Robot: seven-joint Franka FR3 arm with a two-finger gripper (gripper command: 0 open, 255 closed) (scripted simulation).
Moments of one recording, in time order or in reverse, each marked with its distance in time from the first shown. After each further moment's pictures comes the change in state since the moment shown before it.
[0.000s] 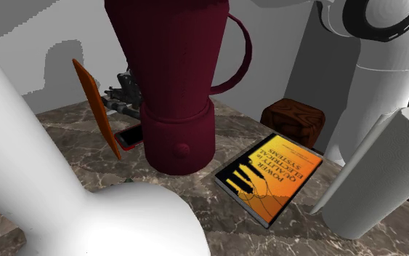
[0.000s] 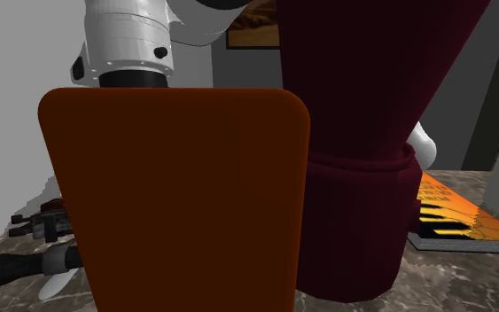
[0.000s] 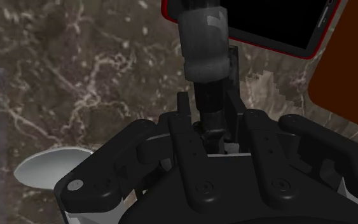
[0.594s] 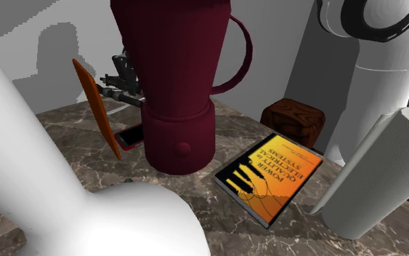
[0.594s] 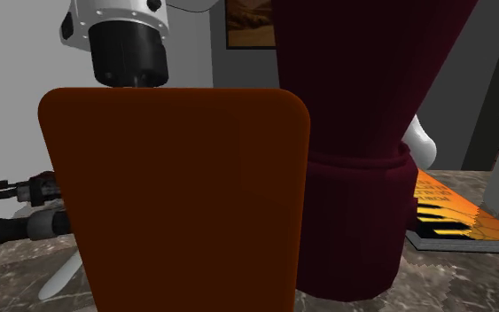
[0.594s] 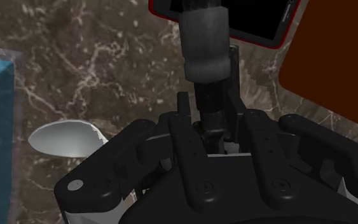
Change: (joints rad) arm 0.002 0.009 0.000 0.125 -0.010 -0.112 0.029
